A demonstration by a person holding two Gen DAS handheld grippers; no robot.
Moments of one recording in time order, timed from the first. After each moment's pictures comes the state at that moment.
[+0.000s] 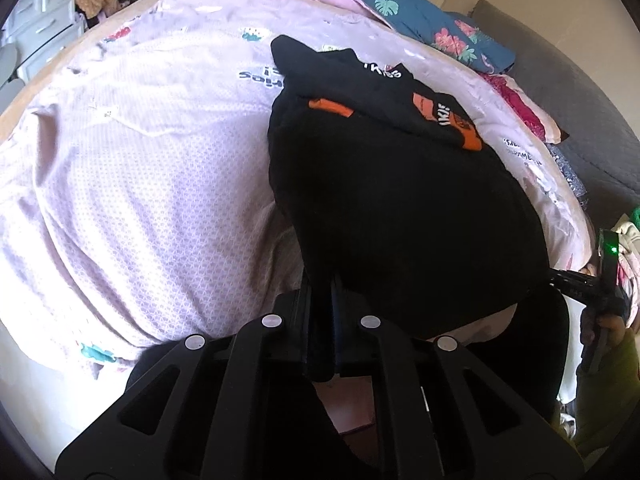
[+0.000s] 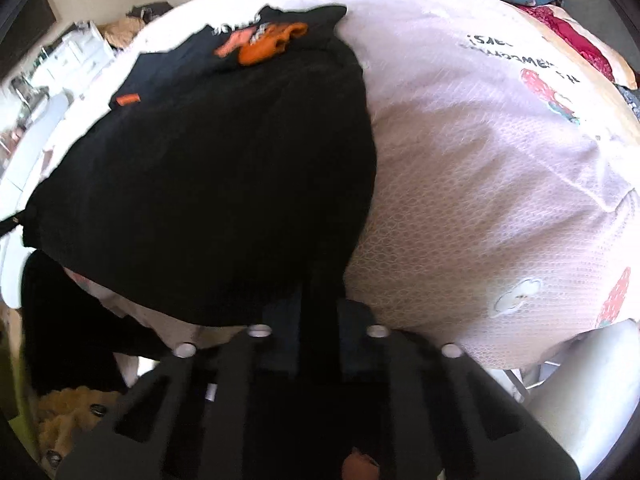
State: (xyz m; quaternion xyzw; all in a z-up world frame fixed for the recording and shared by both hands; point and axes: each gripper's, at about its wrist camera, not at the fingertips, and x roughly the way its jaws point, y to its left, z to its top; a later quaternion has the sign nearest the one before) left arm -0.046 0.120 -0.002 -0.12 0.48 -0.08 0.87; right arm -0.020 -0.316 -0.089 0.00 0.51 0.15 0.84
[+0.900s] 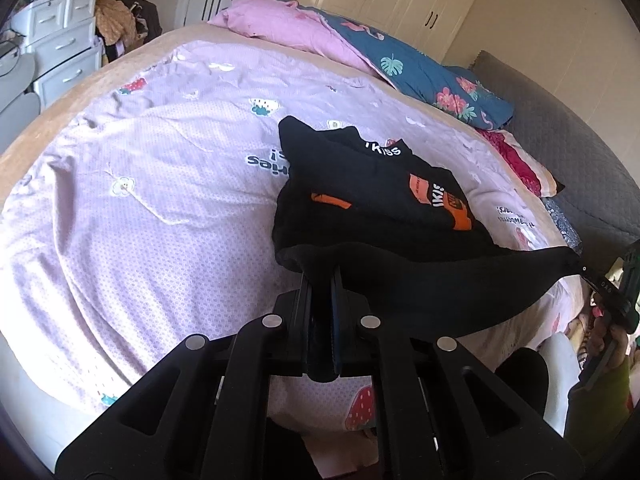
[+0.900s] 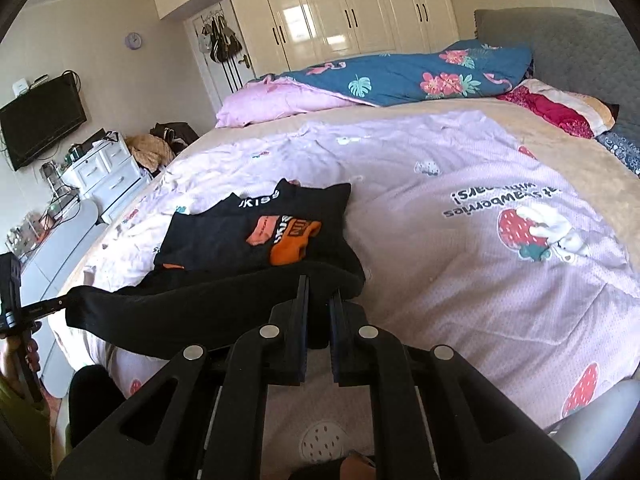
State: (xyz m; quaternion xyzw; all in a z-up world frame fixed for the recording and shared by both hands) left arm -0.022 0.130 0.050 -0.15 0.39 -0.05 0.91; right arm -0.001 -0.342 0.025 0.08 0.31 0.16 0.93
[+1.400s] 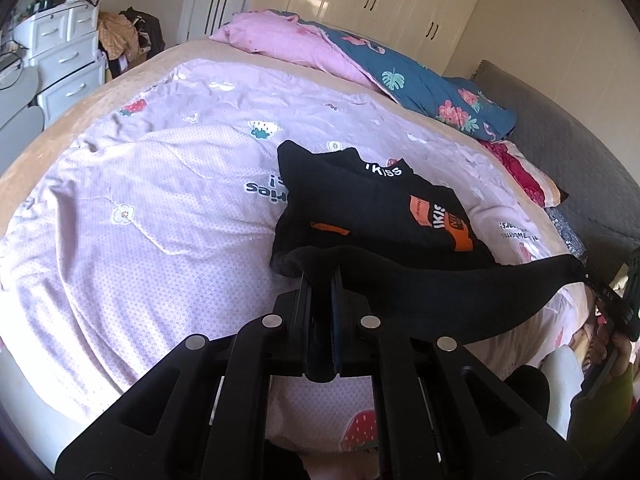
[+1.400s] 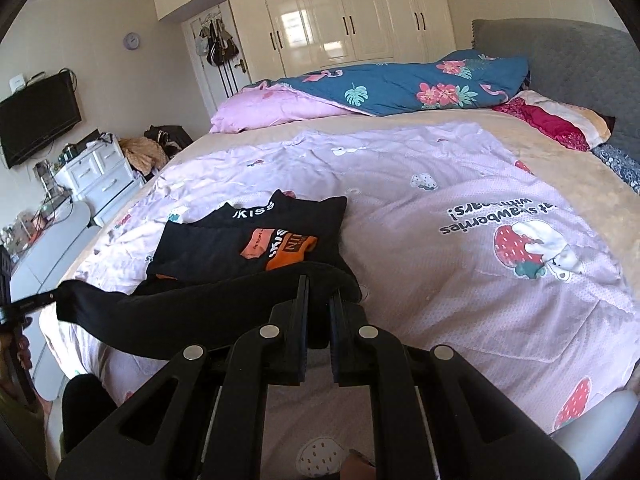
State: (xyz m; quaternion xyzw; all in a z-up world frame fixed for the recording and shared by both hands) left arm -0.009 0.128 0.066 -0.14 0.37 -0.04 0.92; right arm 0.007 -0.332 0.033 0.07 0.30 0.15 0.94
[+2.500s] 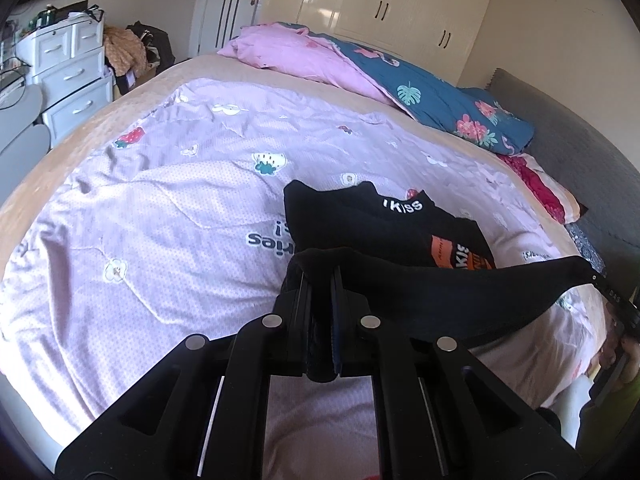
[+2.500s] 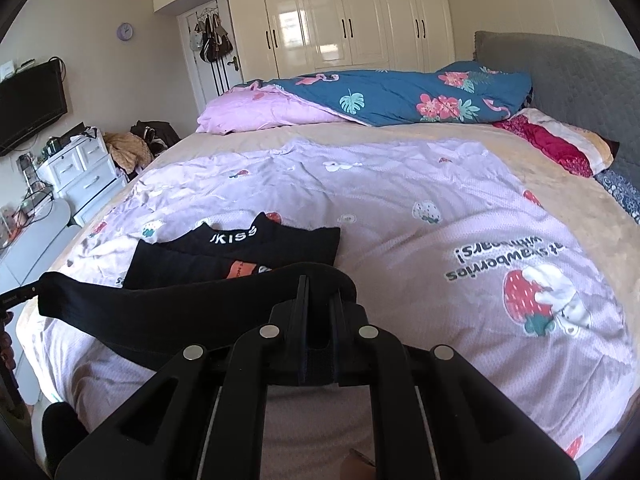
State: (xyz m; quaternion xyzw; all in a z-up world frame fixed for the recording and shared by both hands) left arm 0.059 0.130 0.077 -0.13 0.36 -0.01 0.93; right arm 0.085 -0.305 0.042 0.04 0.29 0.12 0.95
